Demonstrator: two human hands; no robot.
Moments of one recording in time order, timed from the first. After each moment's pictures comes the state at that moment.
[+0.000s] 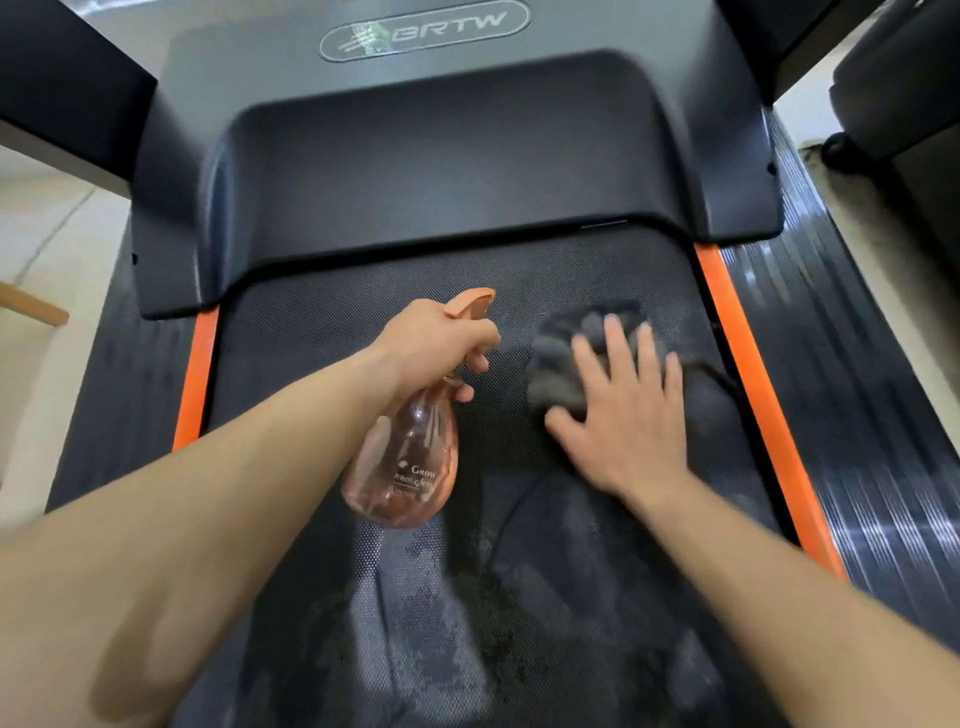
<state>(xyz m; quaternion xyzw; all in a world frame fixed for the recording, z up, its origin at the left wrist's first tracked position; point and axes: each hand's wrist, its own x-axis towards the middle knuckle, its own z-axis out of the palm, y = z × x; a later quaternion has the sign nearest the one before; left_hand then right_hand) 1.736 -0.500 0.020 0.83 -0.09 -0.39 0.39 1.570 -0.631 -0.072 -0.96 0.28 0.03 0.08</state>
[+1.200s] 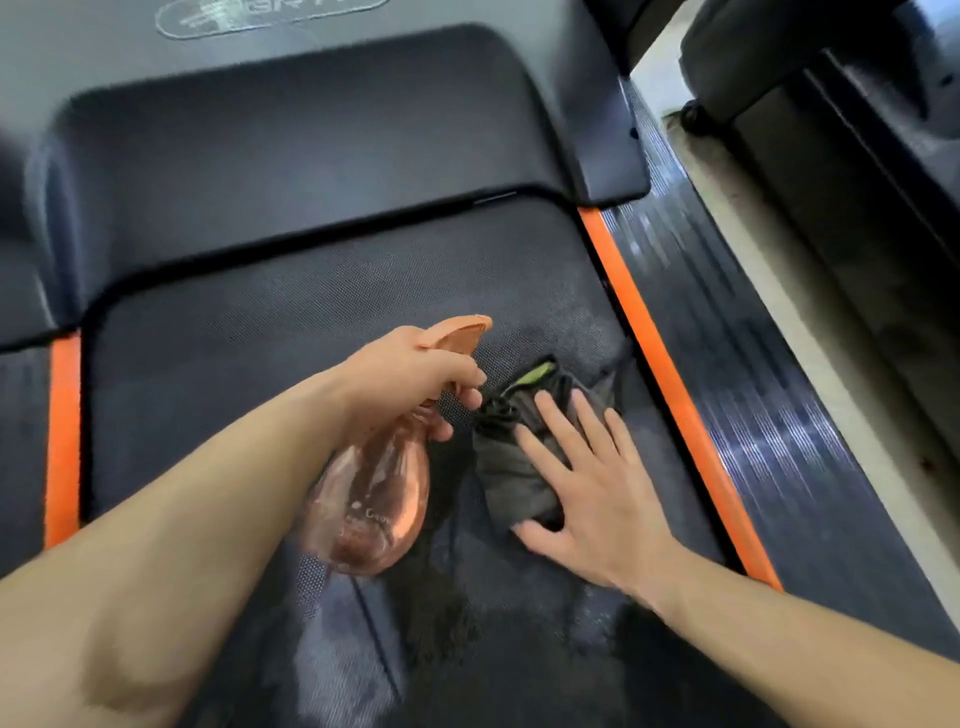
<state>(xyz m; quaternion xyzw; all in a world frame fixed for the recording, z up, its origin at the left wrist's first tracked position) 1.687 -0.510 0.025 0.71 -0.20 -0.55 0.39 1.455 -0.595 -0.076 -0.98 0.19 0.03 0.09</state>
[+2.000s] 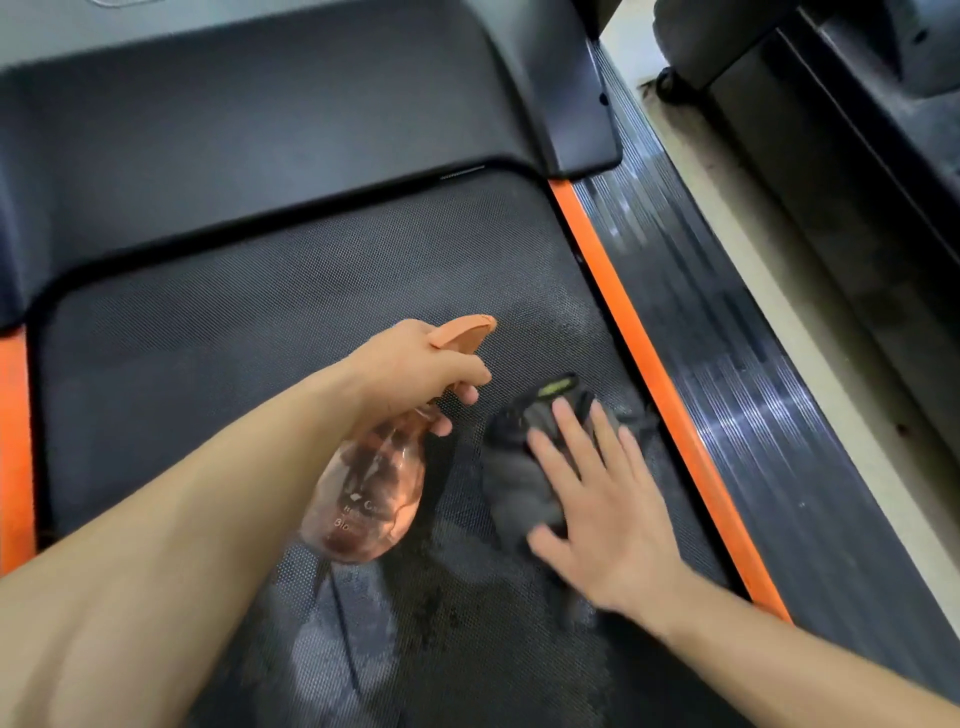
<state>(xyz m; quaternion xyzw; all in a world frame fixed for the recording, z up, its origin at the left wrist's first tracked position) 1.670 -0.529 0.008 0.75 -0.22 -0.54 0.32 1.418 -0.583 -0.072 -0.97 0.24 0.03 0.09</state>
